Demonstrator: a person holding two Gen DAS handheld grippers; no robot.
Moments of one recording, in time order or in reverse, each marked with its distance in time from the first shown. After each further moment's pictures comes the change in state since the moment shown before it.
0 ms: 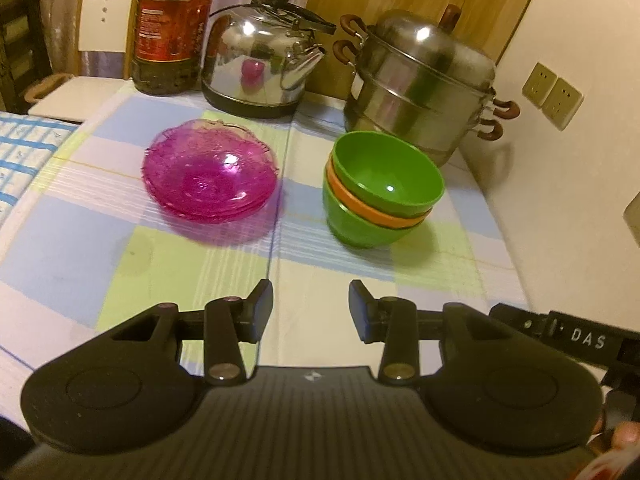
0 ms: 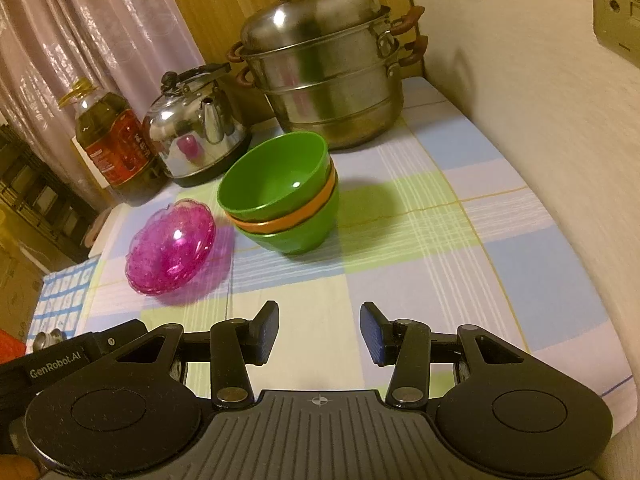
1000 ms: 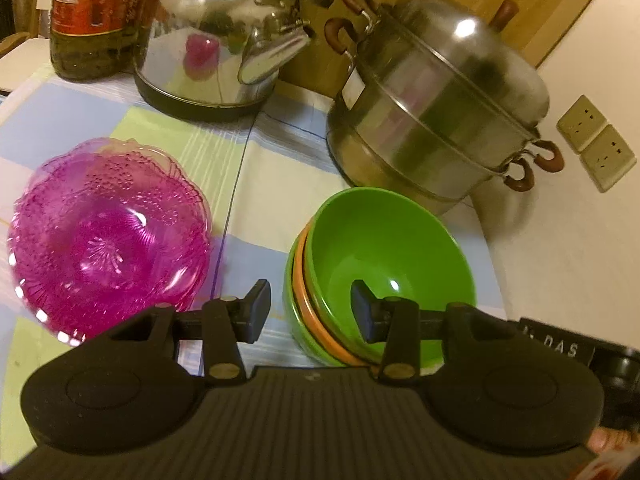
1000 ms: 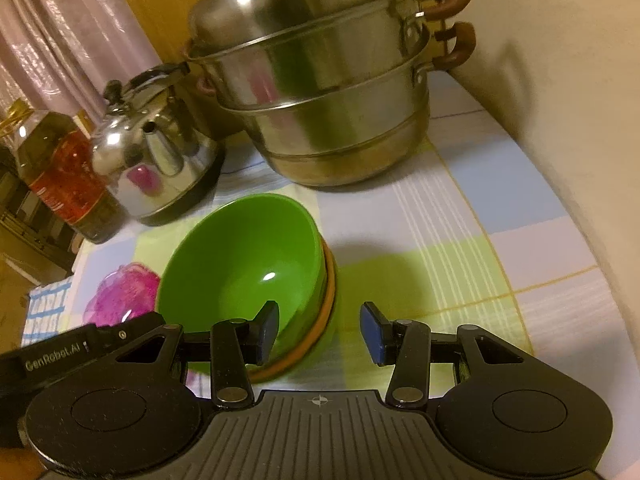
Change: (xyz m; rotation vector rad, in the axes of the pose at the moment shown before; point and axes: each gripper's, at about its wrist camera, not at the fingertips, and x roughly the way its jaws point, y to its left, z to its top) left arm 0.167 -0.003 0.112 -0.082 0.093 -0.109; right arm 0.149 -0.015 0.125 0.021 0.081 -0.003
